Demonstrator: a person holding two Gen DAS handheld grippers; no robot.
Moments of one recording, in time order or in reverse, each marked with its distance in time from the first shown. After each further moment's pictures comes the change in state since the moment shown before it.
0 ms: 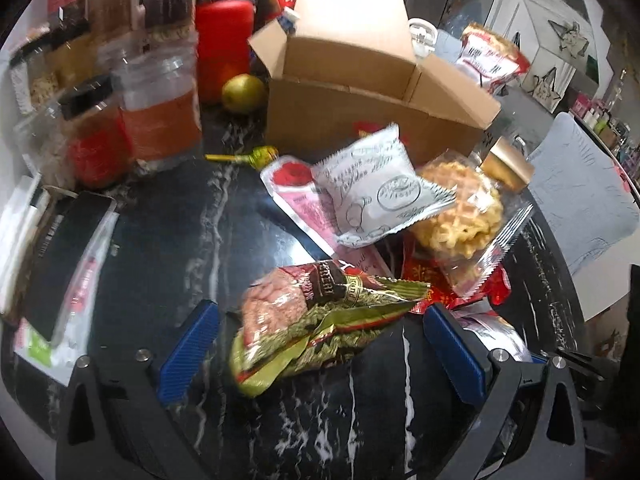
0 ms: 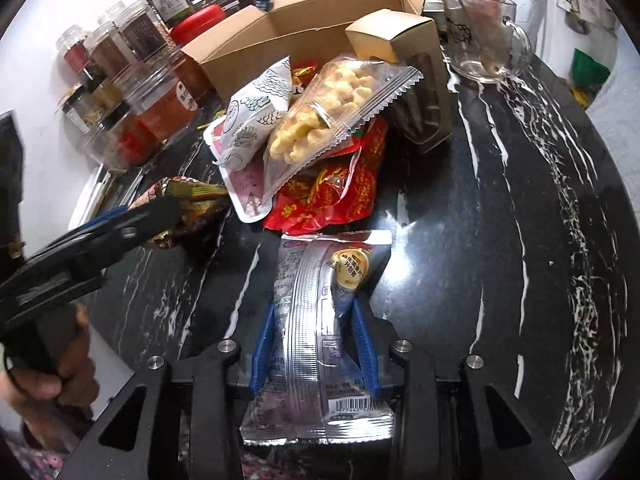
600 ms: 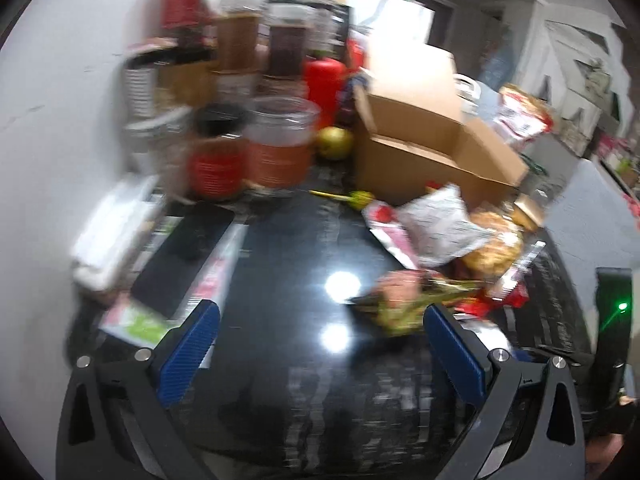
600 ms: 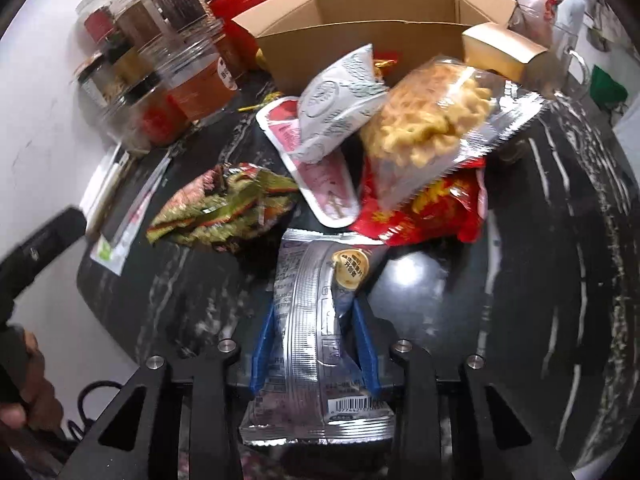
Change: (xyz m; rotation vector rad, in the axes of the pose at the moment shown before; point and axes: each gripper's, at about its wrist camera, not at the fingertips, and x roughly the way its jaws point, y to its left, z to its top) left arm -0.085 0.055 -0.017 -0.075 -0.142 0.092; right arm 0.024 0.054 0.004 -0.060 0.038 0.018
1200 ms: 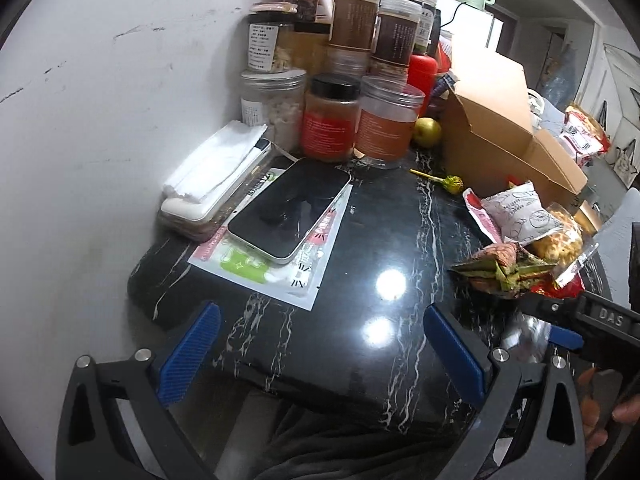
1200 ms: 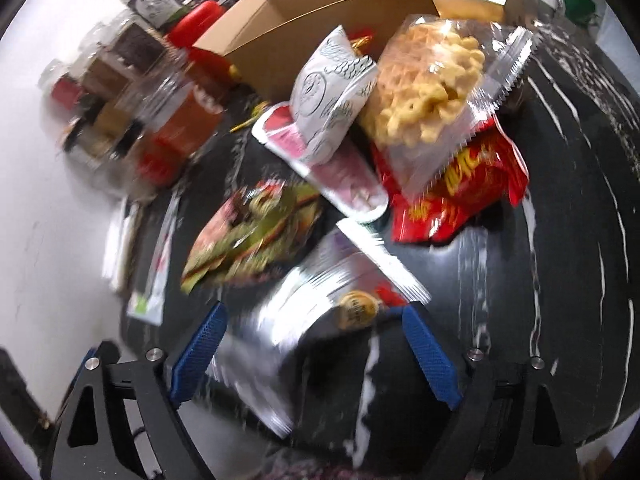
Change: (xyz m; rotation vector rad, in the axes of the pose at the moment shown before) left arm -0.023 0.069 -0.045 -0.155 -0.011 0.221; right arm 0.016 0.012 0.012 0.271 0.011 0.083
